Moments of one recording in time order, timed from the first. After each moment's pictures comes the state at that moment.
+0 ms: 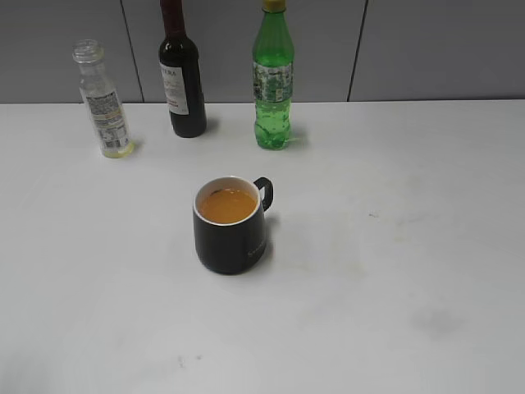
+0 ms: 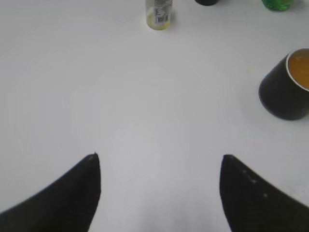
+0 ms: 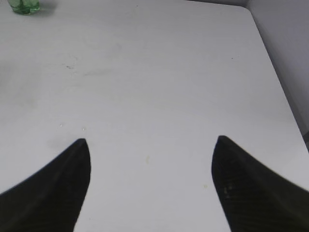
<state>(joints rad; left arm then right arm) -0.16 0.68 -0.76 -0.06 0.94 0.14 0.09 0.00 -0.41 -0.03 0.95 -0.01</state>
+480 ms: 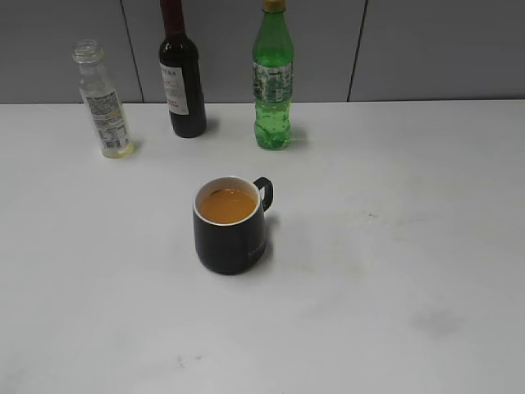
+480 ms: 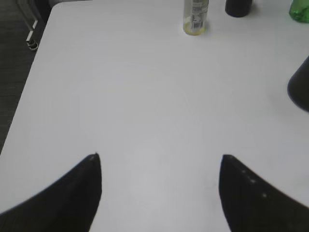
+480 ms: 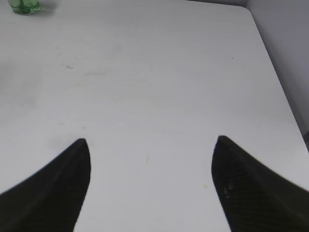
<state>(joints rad) -0.16 0.23 -0.69 0.06 1.17 0.08 0.09 0.00 -0.41 -0.03 0.95 -0.01</state>
